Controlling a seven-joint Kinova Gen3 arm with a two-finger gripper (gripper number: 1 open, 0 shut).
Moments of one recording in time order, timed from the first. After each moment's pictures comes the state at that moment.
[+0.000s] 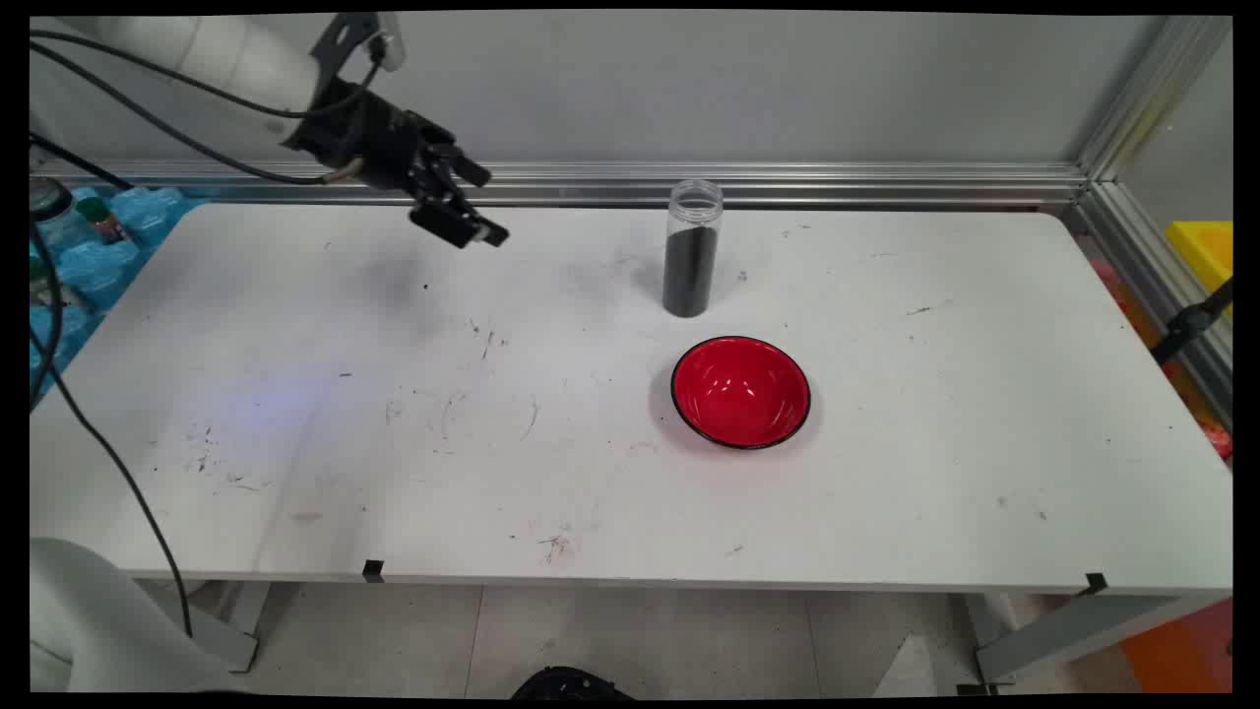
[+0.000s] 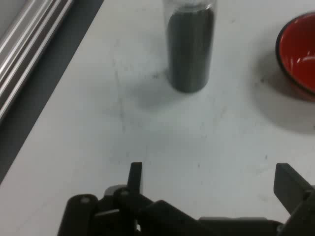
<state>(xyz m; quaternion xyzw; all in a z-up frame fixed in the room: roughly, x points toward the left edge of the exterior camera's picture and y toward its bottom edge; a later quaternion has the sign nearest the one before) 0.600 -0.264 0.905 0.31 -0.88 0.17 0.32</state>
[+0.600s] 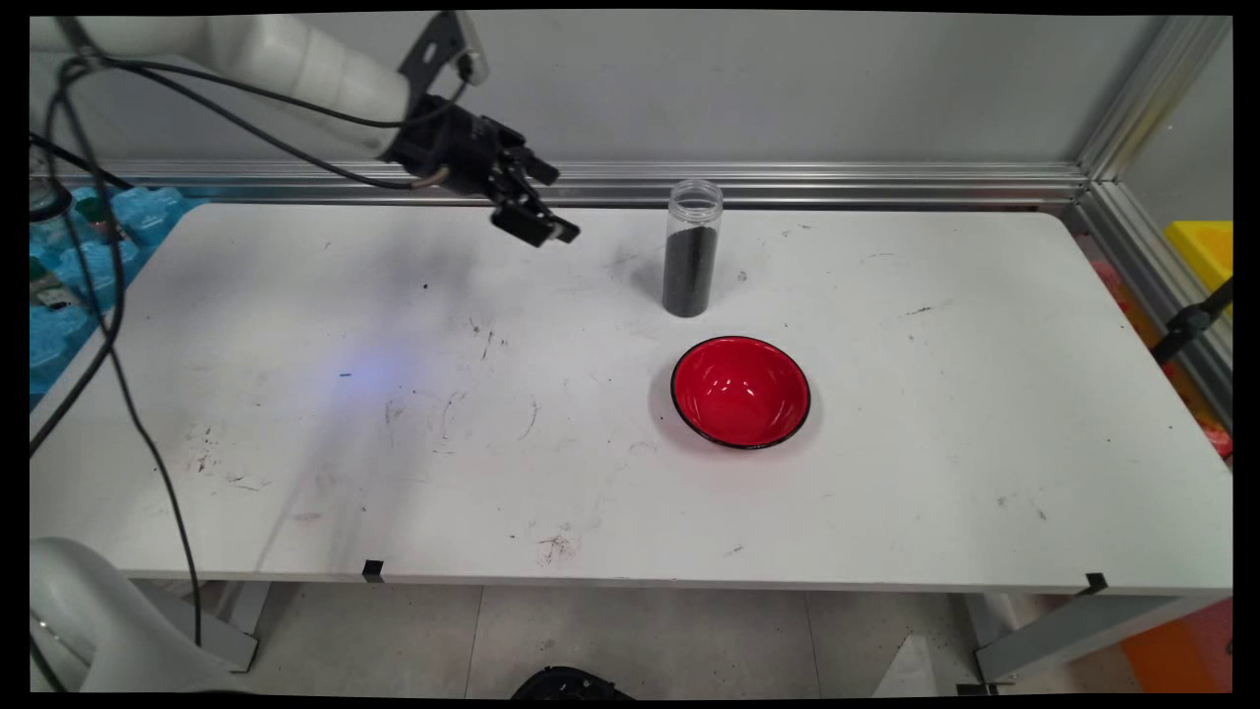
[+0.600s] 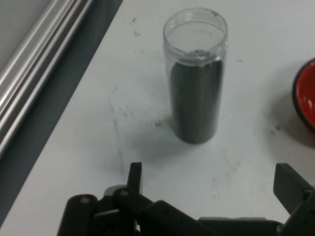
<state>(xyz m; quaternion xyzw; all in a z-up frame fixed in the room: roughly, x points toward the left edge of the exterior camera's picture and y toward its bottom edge) 0.557 -0.311 0.873 0.29 -0.87 0.19 0.35</state>
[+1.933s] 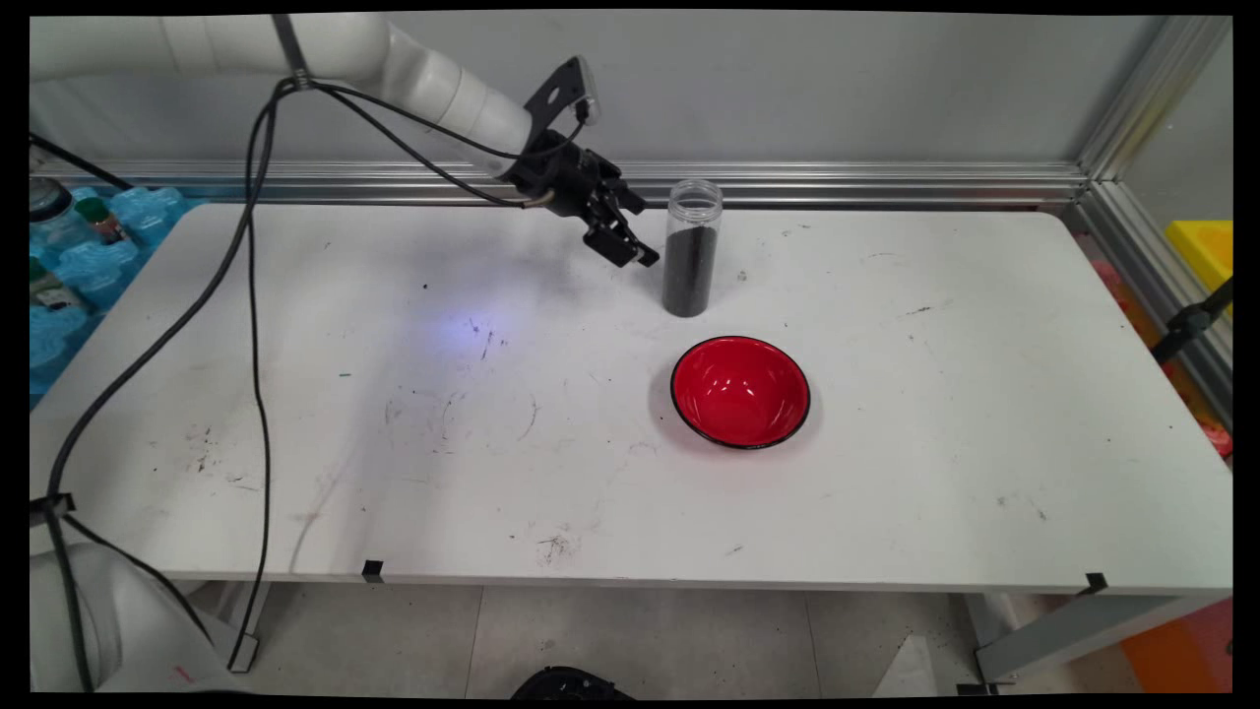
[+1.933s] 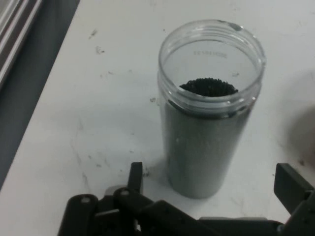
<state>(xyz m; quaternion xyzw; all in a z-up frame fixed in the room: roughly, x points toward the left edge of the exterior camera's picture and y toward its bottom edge) 0.512 -0.415 0.808 0.23 -0.89 0.13 0.37</state>
